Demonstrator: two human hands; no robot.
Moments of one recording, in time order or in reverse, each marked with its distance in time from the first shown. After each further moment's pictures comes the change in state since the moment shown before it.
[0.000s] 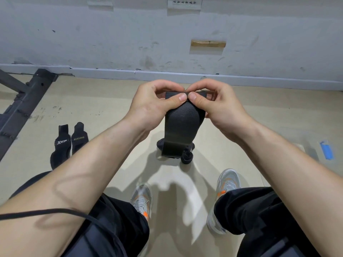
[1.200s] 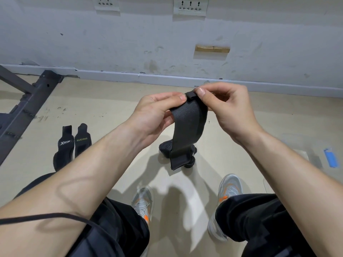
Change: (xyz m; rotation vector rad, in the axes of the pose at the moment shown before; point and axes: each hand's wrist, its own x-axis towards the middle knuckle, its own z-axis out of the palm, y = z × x) left_hand -0.006 0.005 -0.001 -0.480 -0.049 -0.281; right_hand 0.002 -0.006 0.000 -0.067 0.155 -0.129
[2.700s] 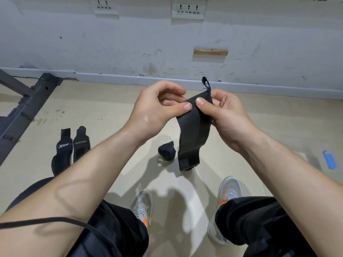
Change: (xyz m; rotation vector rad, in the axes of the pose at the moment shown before) left_hand 0.001 0.008 -0.002 0.533 0.023 0.351; right_hand -0.003 0.005 -0.001 0.250 -0.086 0.251
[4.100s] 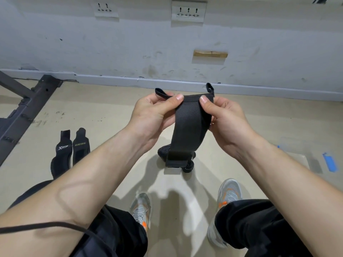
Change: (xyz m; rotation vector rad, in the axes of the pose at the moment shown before) left_hand 0.001 -0.001 0.013 -0.656 0.117 -0.285; right_hand -0.002 -0.002 0.008 0.121 0.109 0.103
